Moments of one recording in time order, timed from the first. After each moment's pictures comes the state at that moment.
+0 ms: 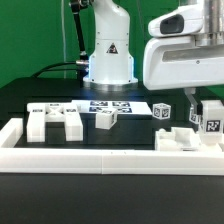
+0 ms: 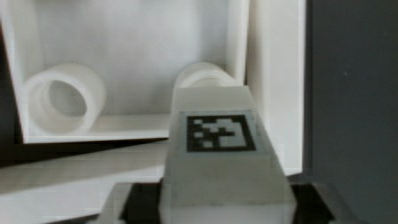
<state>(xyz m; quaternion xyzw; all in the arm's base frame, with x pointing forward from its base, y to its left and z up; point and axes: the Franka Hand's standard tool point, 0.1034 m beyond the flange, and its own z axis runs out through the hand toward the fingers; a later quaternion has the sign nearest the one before) 0.638 0.112 0.085 -0.99 0.09 -0.02 0.07</state>
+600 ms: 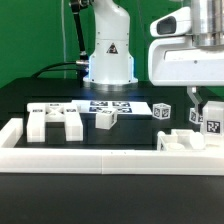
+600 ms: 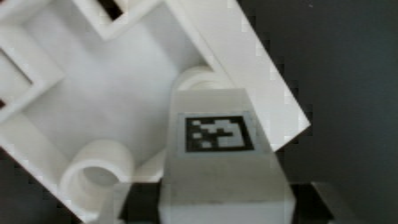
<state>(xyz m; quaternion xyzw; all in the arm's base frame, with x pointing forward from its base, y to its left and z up) 0.640 0.116 0.085 -0.94 0.33 -0.01 0.07</state>
